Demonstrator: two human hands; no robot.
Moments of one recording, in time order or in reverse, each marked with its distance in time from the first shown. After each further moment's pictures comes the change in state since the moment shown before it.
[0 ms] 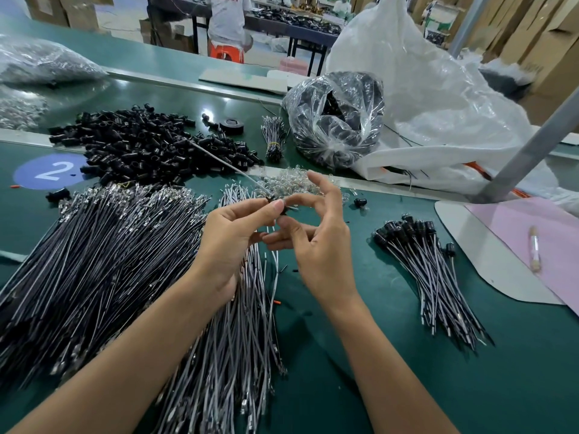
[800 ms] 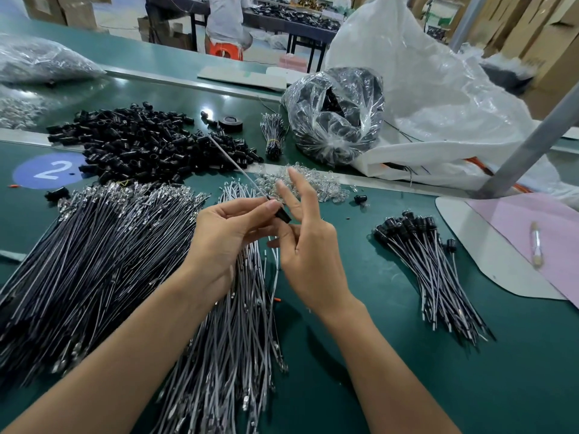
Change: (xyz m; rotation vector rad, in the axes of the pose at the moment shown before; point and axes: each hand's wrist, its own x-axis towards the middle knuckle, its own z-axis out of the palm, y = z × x) left_hand 0.002 0.003 -0.005 -0.090 0.011 -0.034; right_hand -0.005 0.001 0.005 -0.324 -0.084 -0.130
